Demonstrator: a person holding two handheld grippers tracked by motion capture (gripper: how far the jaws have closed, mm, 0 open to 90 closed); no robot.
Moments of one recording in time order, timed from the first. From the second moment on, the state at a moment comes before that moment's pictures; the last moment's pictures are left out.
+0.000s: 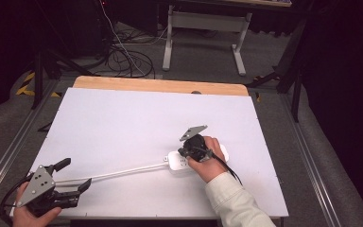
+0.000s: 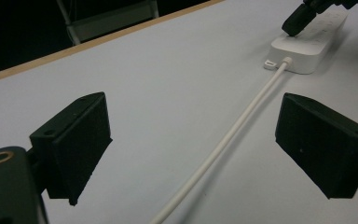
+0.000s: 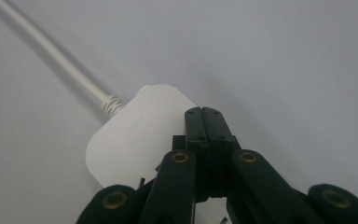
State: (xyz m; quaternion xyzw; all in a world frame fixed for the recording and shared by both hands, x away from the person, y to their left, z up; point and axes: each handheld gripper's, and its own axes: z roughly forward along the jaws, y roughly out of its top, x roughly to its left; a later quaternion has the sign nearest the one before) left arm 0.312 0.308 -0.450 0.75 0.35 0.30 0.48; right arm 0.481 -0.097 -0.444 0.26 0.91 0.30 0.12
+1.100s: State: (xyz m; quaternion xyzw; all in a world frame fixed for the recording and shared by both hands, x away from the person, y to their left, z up) left arm 0.312 0.307 -0.450 0.75 0.35 0.30 0.47; right arm 0.485 -0.102 -0.448 0.27 0.90 0.31 0.10
